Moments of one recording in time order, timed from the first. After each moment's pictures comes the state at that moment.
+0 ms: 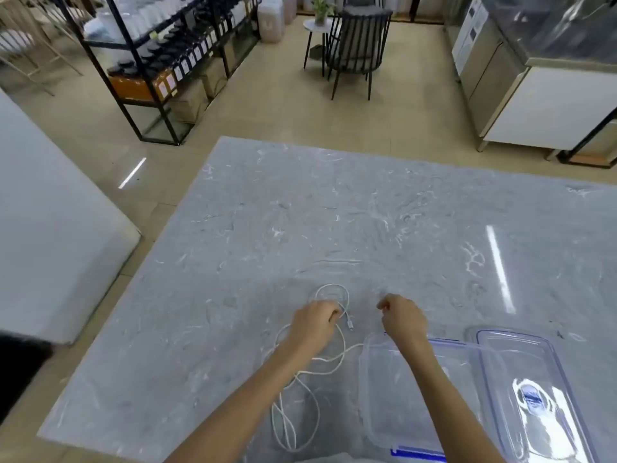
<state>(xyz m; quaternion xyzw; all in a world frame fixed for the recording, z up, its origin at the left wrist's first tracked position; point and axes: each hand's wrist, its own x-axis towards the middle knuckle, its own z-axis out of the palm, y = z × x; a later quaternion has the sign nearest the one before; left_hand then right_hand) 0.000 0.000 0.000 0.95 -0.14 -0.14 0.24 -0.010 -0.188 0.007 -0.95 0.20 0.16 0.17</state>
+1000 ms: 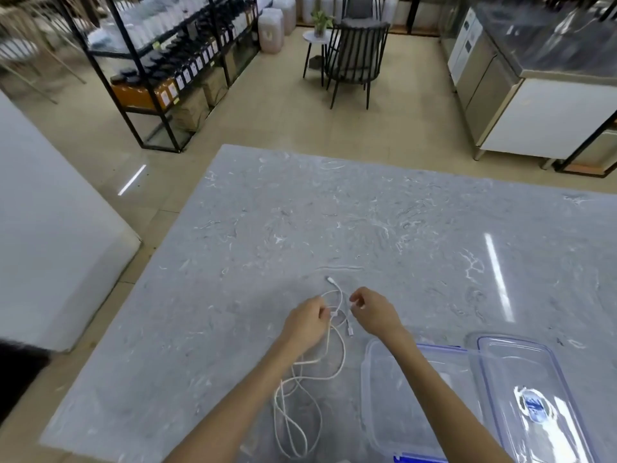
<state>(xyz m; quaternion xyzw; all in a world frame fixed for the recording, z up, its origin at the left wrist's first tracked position) 0.008 0.019 0.010 0.93 -0.06 -0.16 0.31 0.012 -0.150 0.014 -0.94 0.11 0.17 0.28</state>
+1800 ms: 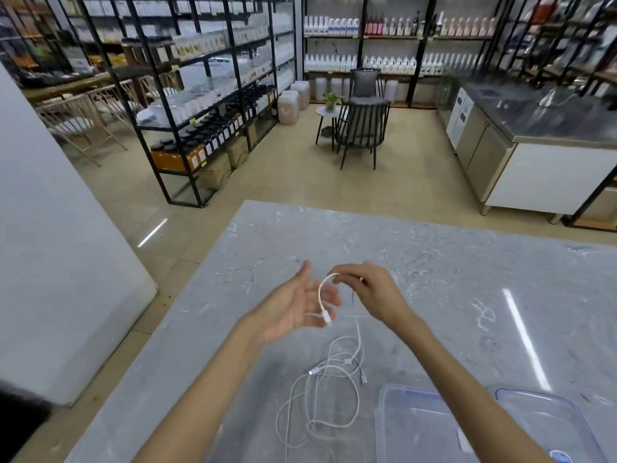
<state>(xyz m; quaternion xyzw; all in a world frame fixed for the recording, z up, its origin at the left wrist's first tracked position) 0.043 0.076 0.165 0.53 -0.02 -0.36 0.77 0.052 -0.125 0.151 -0.88 -0.19 -0.09 0.42</state>
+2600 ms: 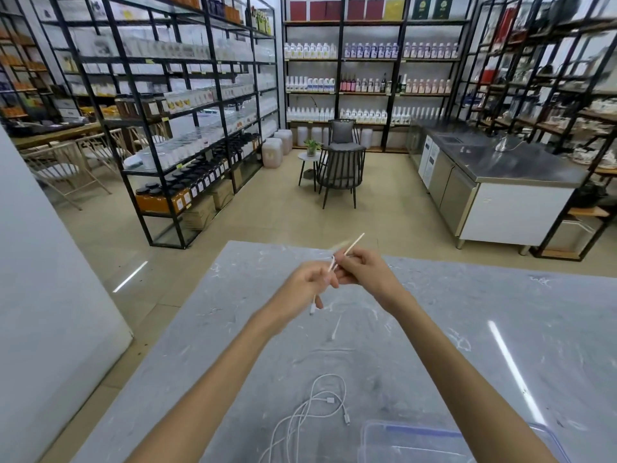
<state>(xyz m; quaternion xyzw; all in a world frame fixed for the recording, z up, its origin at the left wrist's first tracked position) 0.049 0.024 0.245 0.77 -0.21 -0.09 0.59 0.089 -0.155 0.223 -0.75 -0.03 -0.01 0.66</state>
